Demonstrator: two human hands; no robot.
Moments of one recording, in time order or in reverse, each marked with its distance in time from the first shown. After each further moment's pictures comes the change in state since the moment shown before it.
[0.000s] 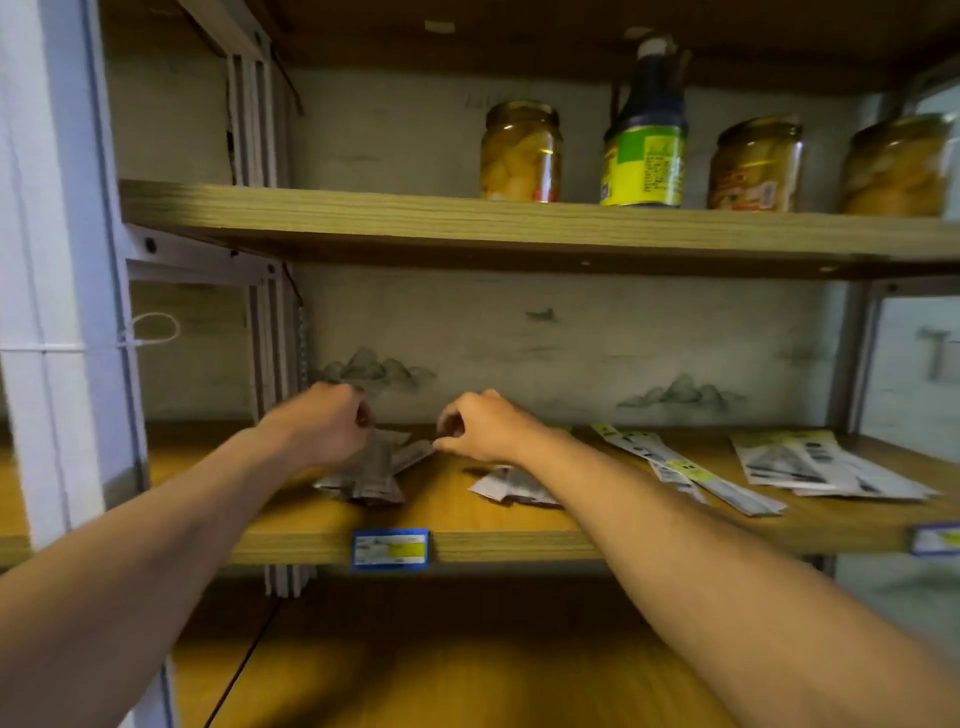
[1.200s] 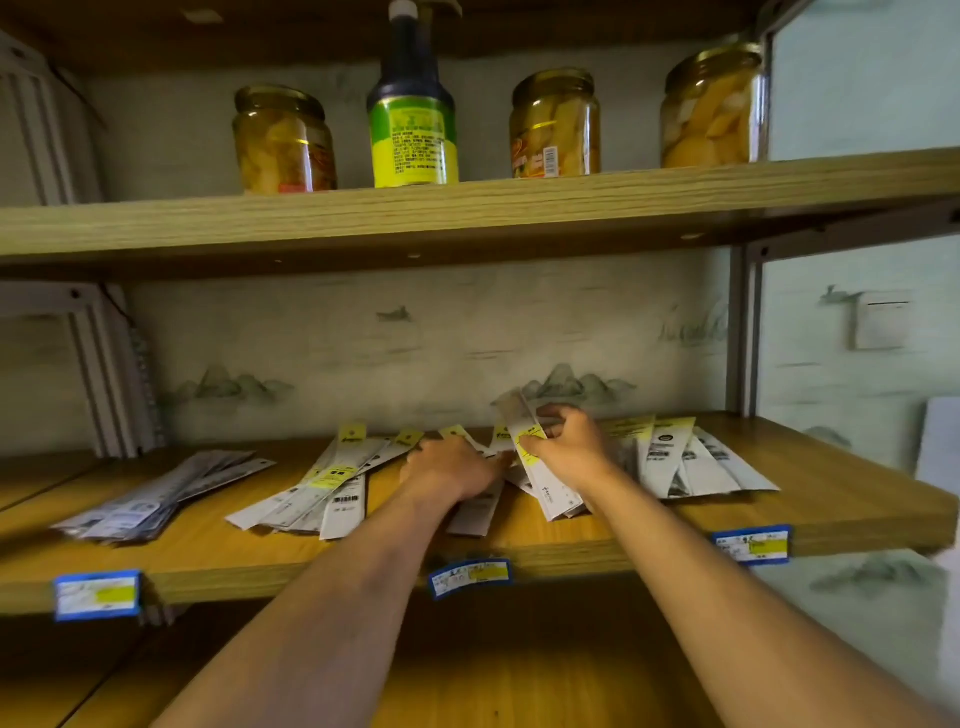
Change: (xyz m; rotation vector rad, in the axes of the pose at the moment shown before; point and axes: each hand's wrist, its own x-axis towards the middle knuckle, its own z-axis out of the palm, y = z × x) left_hand 0.065 0.330 0.123 -0.181 -0.202 -0.293; right_hand -0.088 0.288 -0.036 0.711 0.363 0.419
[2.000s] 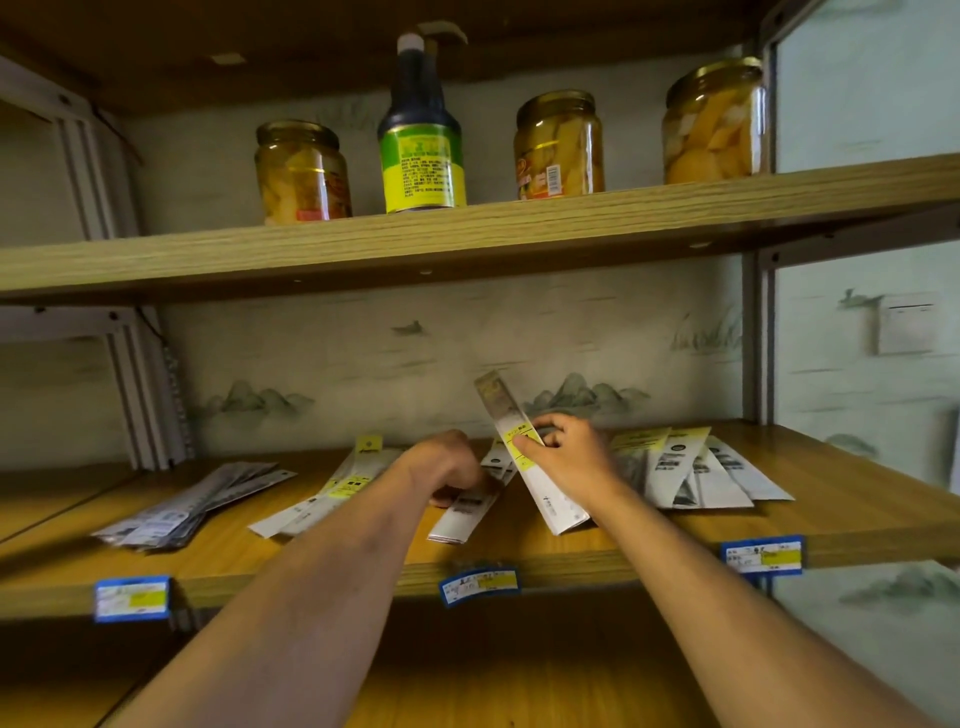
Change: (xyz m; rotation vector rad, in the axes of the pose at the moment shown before) left_hand -0.006 0.003 -0.036 -0.068 -0.223 -0.008; right_hand -0.013 -0.006 0.000 0.085 -0.068 -0.200
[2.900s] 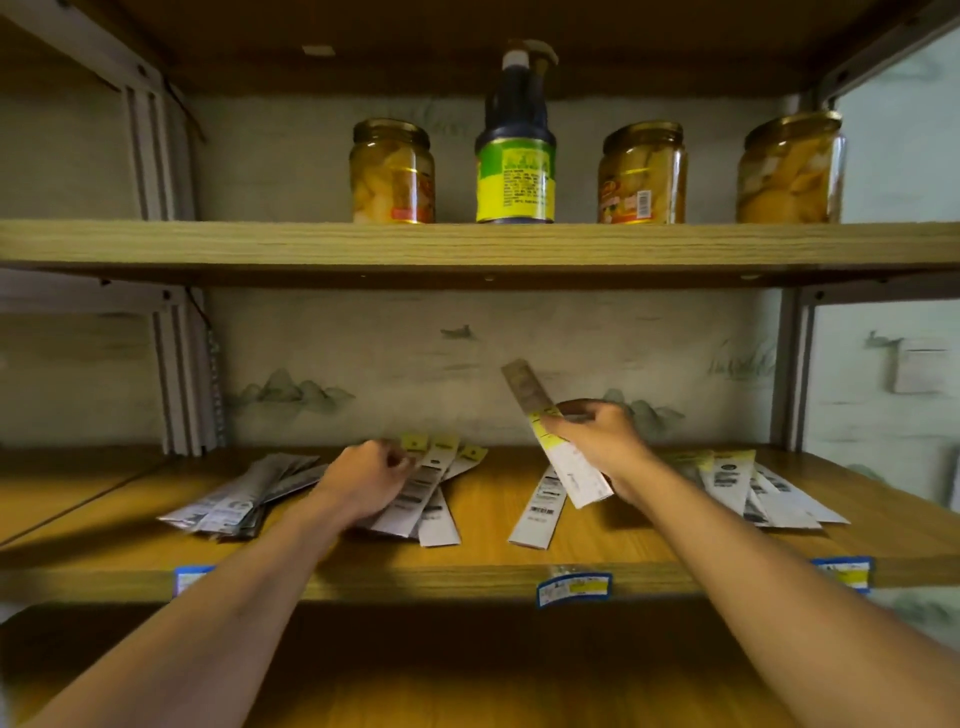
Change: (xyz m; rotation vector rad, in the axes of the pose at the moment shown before) left_hand 0.008 -0.170 -0.047 -0.044 0.408 0.259; right_hand 0.011 -0.059 0.031 0.207 0.007 0.191
